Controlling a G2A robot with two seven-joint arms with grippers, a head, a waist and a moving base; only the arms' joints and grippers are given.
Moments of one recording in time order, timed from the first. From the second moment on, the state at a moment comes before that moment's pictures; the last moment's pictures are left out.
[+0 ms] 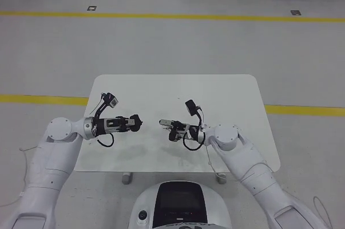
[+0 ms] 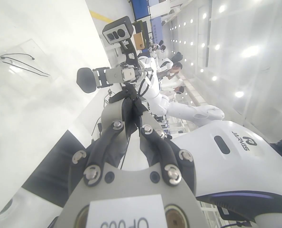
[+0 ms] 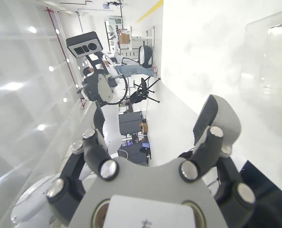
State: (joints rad) left arm 1.17 -1.03 -1.36 -1.25 -0.47 -0.34 -1.39; right arm -1.15 -1.35 1.00 -1.32 0.10 0.07 0.80
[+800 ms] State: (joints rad) left arm 1.17 -1.03 -1.36 -1.25 -0.47 -0.34 -1.39; right arm -0.90 -1.38 0.81 -1.23 -0.24 0.34 0.85
